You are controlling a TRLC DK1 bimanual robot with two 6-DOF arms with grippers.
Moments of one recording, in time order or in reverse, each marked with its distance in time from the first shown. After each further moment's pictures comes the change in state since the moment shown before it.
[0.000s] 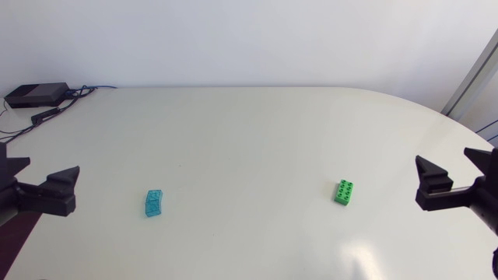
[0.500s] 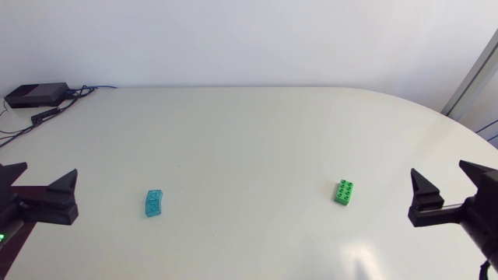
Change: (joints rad) left arm 0.042 -0.168 -0.162 0.148 0.024 0.036; right arm 0.000 -0.151 -0.135 0.039 -0.005 -0.031
